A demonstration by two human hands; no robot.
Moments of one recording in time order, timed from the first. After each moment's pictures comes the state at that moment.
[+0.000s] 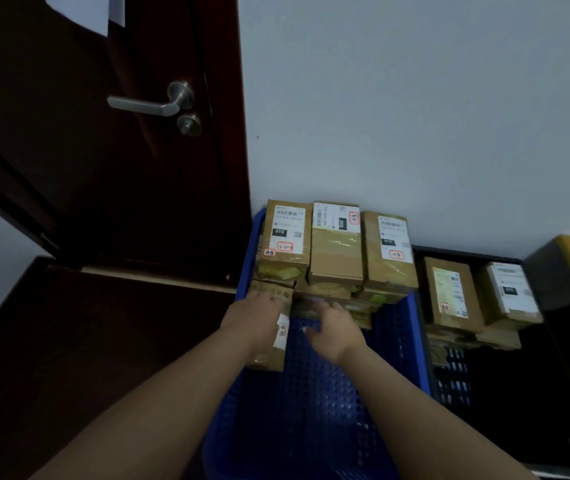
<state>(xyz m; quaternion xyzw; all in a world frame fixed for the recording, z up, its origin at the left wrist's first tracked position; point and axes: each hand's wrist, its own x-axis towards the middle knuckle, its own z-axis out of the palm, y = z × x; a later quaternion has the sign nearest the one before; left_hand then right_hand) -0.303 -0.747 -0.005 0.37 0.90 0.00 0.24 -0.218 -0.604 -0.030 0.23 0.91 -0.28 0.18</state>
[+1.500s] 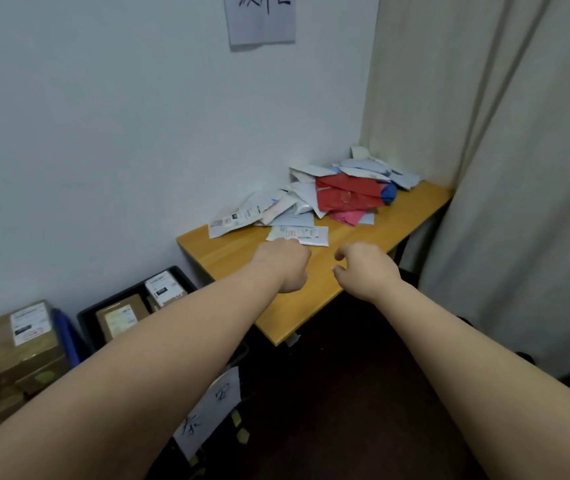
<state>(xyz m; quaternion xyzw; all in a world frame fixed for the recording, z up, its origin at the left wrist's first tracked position) 0.296 -0.305 0.212 0.76 0.65 -0.08 -0.03 0.454 -0.294 0.211 0.57 0.81 -0.08 -0.11</state>
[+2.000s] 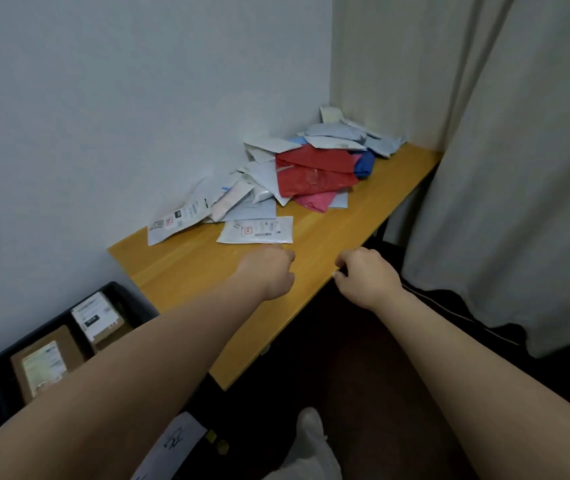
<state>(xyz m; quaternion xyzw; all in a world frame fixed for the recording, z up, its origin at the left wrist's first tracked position) 0.347 -0.120 0.127 0.76 0.64 -0.07 0.07 0.534 -0.124 0.131 0.61 0.78 -0.15 -0.07</state>
